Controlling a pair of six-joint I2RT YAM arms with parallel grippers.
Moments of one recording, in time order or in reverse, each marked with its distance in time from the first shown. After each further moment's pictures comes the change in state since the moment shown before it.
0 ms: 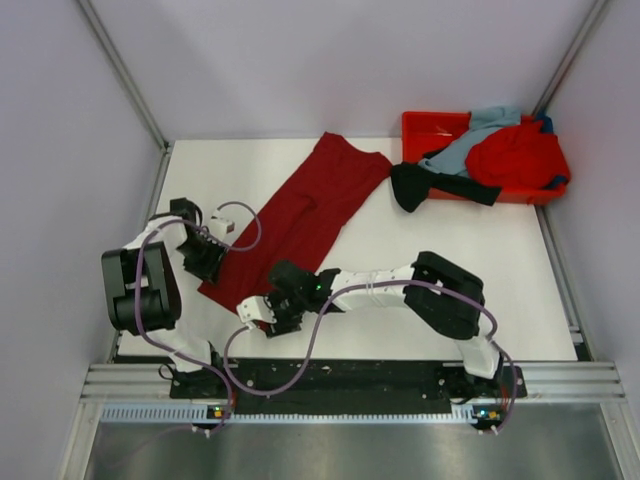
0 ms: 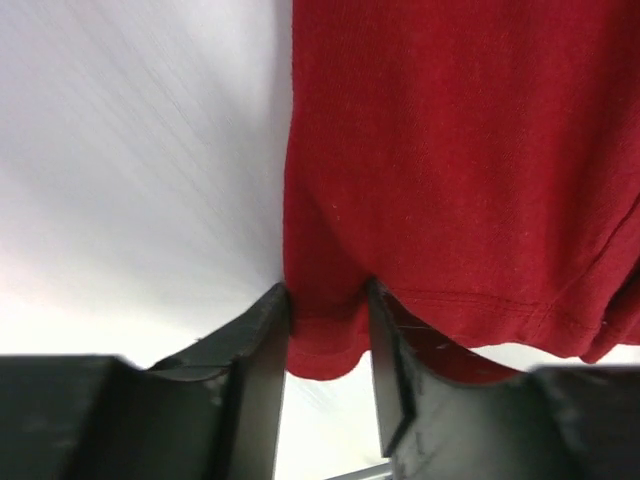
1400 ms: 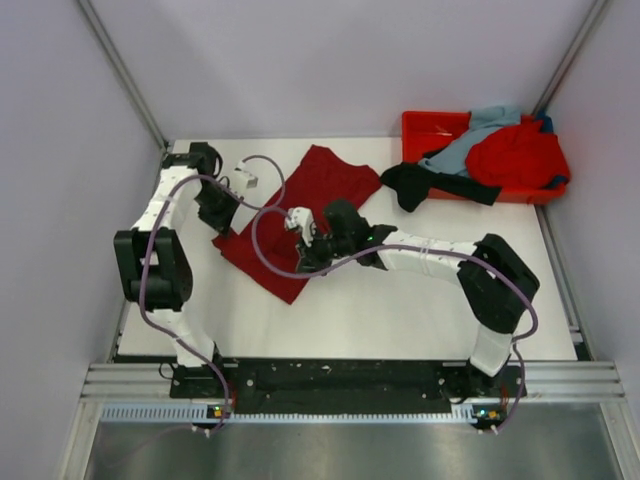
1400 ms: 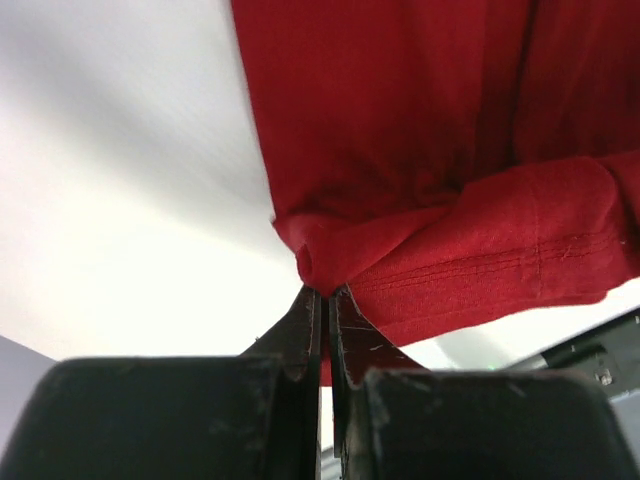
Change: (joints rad) left arm -0.174 0.080 0.486 -0.372 0.028 0.060; right arm -0.276 -0.216 -0.100 0.068 -0.152 0.545
